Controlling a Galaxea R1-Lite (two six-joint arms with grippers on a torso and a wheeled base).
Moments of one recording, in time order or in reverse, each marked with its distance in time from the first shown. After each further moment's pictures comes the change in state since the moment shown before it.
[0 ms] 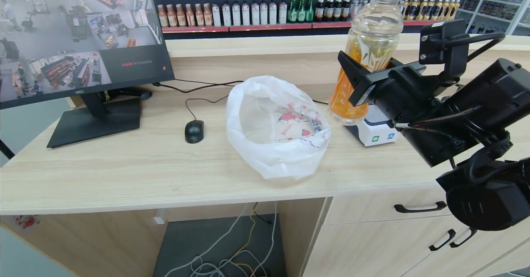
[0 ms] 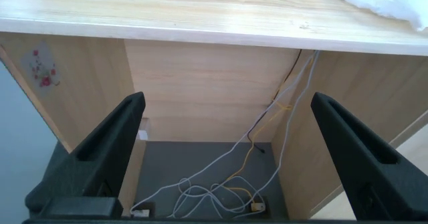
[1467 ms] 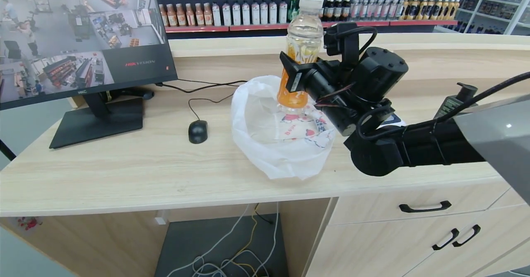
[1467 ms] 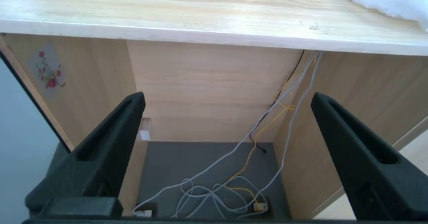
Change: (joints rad) left arm 0.000 0.000 0.000 0.000 0.000 0.000; right arm 0.069 0.357 -0.607 0.304 -0.041 0.114
